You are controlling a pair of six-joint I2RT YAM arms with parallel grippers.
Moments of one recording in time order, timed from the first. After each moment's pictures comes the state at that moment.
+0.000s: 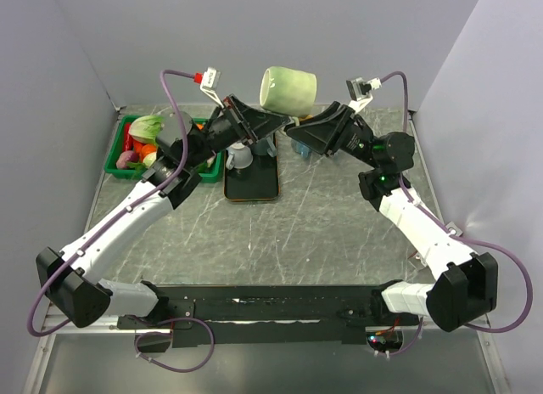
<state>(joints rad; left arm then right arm) -0.64 1.30 1.32 0.31 0.39 -1.00 0.37 1.25 1.06 0.83 -0.81 1.21</state>
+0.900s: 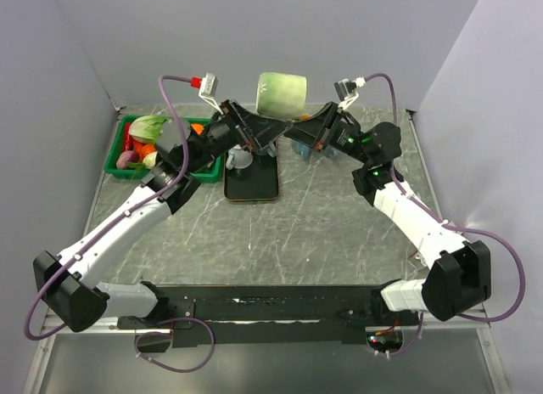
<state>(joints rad) -0.65 1.27 1.25 0.38 0.37 -0.93 0.37 1.32 1.08 0.73 -0.78 1.23</state>
